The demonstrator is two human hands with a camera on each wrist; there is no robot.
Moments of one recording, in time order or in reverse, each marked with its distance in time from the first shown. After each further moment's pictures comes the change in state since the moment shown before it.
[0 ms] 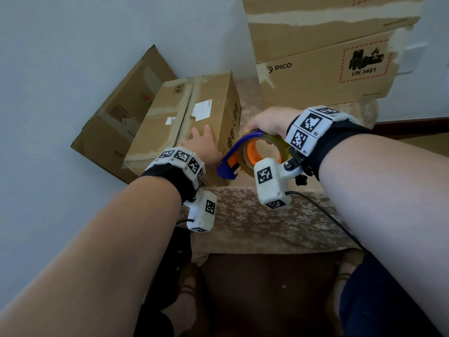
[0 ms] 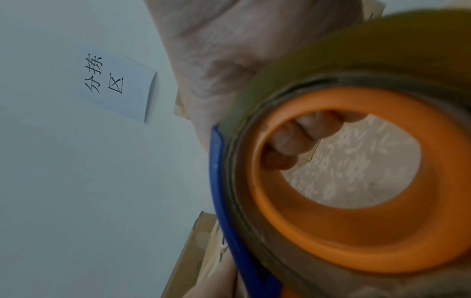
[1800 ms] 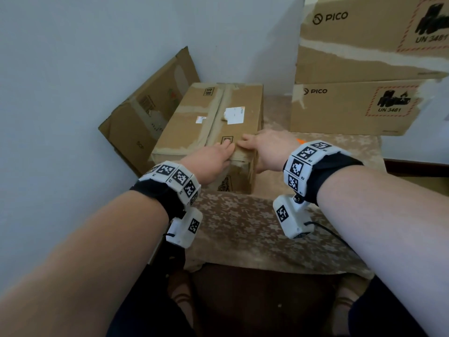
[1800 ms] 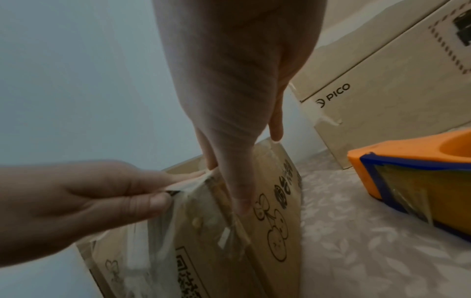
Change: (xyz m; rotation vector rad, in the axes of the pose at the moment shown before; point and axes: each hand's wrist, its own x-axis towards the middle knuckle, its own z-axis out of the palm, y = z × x) left_hand -0.042 -0.081 -0.014 0.113 0.115 0.564; right_hand 0.019 -0.048 0.067 -1.102 0.082 -0.461
